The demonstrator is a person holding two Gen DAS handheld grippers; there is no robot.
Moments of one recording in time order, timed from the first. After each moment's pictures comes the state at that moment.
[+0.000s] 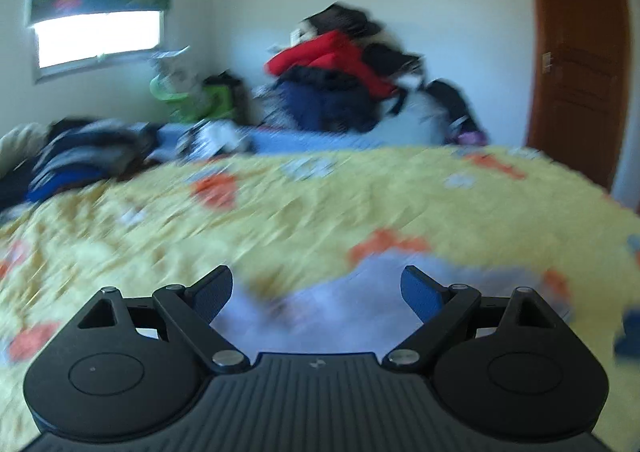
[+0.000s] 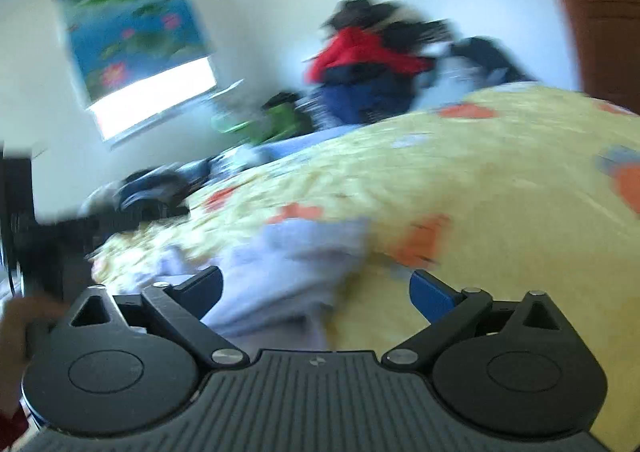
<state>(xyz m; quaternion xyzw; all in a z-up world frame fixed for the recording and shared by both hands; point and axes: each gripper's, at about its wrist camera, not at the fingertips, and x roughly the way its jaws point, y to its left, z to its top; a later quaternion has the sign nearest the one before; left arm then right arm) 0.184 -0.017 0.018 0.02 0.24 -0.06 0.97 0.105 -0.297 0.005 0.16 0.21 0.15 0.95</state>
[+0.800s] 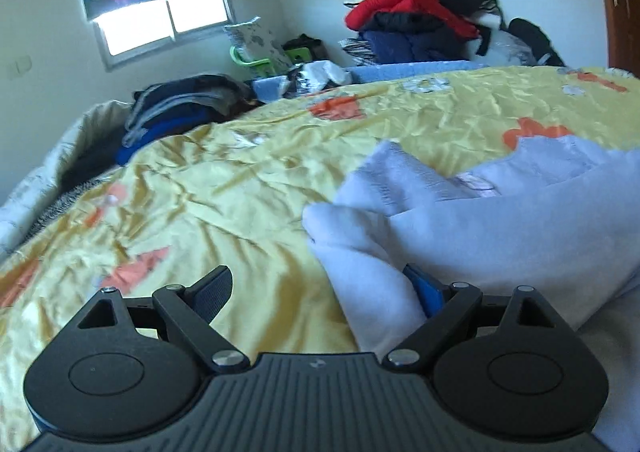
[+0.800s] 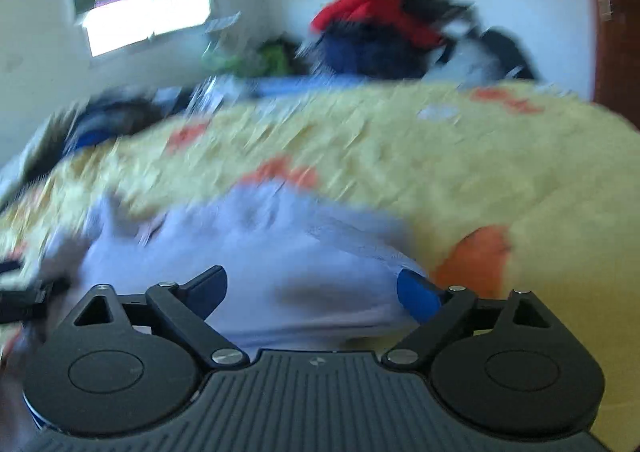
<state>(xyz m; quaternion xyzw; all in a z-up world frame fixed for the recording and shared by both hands) 0.181 0.048 -0.047 0.10 0.28 0.07 0.95 0.186 -0.274 -0.024 0.08 0.25 0.02 0.96</state>
